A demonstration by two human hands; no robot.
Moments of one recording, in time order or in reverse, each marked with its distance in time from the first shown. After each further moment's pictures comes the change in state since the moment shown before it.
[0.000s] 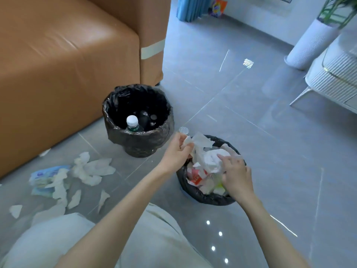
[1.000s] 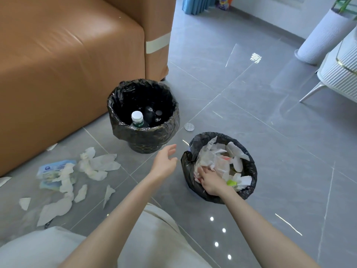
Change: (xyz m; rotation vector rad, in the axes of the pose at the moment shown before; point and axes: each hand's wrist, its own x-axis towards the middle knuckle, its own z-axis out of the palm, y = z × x) left_hand -0.005 -0.049 -0.023 0.173 0.076 -0.228; right_hand 0.037 -0.014 0.104 -0.075 -0.634 -0.168
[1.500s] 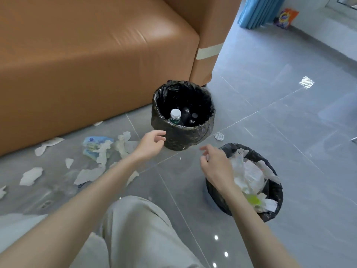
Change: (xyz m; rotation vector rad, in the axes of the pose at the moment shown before) left_hand -0.038 -0.006 -0.108 0.035 0.232 -0.034; right_hand -0.054 -0.109 -0.079 0.245 0.568 -0.201
